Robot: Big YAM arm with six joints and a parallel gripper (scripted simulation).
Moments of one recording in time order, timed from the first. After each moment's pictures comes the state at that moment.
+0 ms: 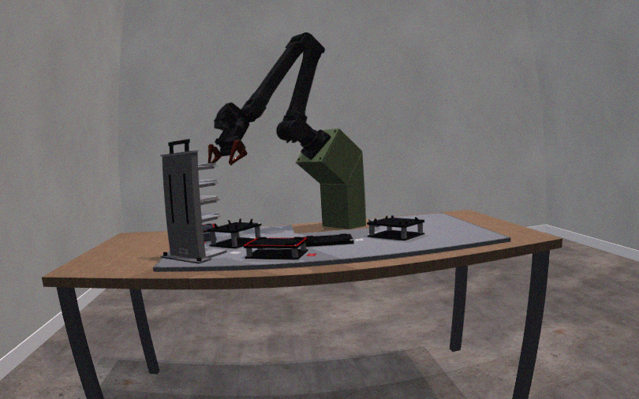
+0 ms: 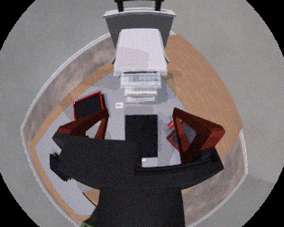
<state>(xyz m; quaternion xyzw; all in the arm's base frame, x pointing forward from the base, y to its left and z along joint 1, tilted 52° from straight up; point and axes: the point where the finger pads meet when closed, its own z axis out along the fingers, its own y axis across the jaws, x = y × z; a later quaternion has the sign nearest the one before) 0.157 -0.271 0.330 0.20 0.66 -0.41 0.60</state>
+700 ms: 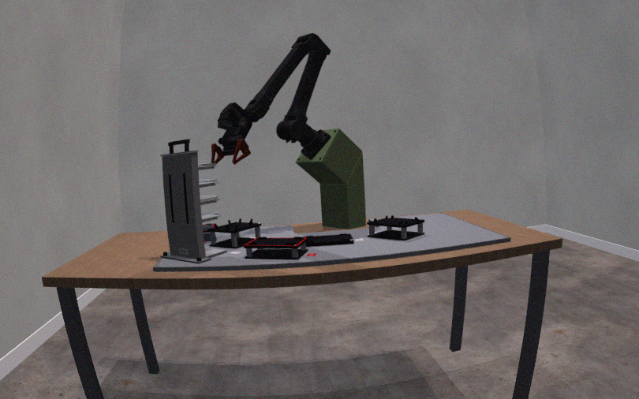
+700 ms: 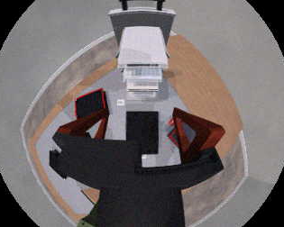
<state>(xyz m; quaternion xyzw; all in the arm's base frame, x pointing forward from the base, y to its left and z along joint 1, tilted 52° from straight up) 0.149 -0.262 0.319 0.19 0.66 -0.41 0.61</state>
